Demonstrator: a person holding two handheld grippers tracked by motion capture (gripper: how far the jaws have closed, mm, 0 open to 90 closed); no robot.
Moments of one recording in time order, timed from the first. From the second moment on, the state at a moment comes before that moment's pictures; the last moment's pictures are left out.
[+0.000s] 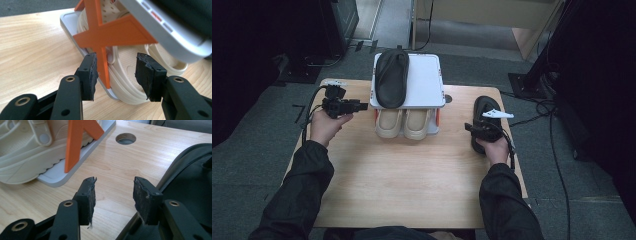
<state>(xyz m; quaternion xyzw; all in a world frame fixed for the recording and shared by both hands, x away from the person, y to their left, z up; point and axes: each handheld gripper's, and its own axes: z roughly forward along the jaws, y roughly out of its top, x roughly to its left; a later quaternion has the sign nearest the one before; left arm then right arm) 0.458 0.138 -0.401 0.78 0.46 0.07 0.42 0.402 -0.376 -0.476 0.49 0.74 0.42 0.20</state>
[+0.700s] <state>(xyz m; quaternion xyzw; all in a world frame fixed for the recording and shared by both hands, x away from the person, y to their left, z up) 0.436 0.141 -0.422 0.78 0.45 0.07 0.43 0.406 -0.391 -0.481 0.52 0.72 0.40 0.22</state>
